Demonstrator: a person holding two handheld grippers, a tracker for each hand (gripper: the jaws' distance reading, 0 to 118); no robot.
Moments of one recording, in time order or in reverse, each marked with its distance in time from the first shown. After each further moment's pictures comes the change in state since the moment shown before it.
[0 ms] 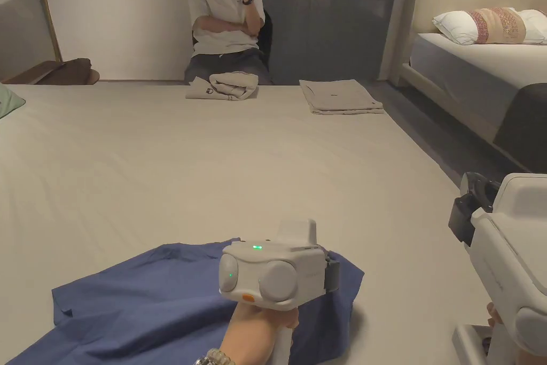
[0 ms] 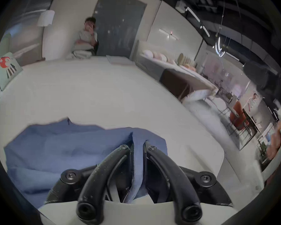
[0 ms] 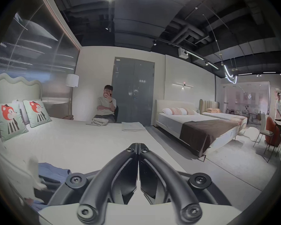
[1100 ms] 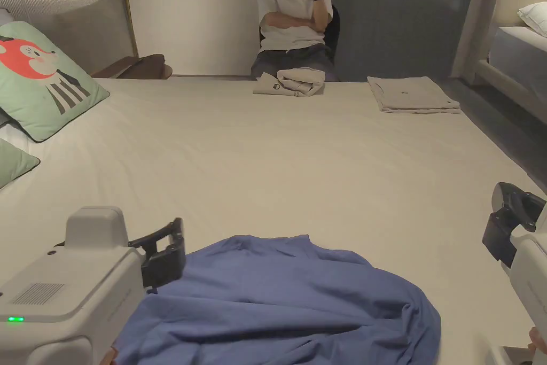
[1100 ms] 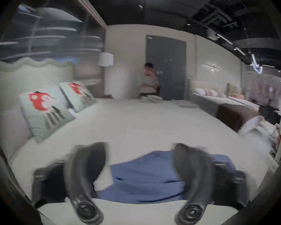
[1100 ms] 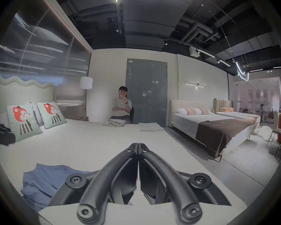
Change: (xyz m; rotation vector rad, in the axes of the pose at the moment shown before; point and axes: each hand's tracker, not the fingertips) left arm -0.163 -0.049 0.258 0.518 0.618 0.019; right arm -0.067 0.000 0.006 0.017 0.156 -0.027
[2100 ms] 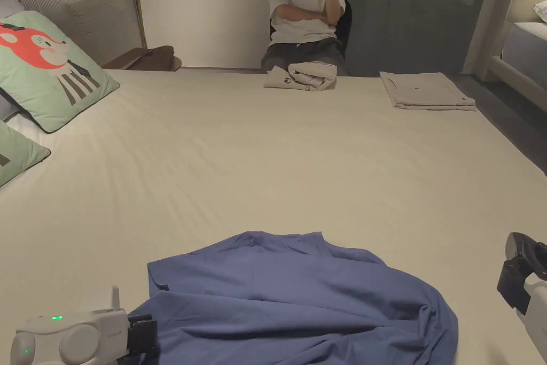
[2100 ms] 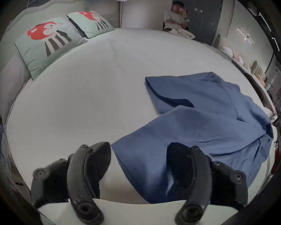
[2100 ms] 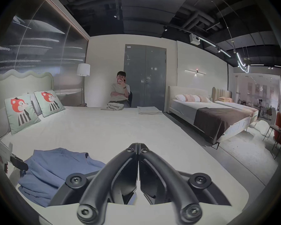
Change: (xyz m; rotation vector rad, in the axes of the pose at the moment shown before) left arm -0.076 -0.134 -0.117 -0.654 0.107 0.105; right arm 0.007 -0.049 -0.004 -0.150 -0.028 0.000
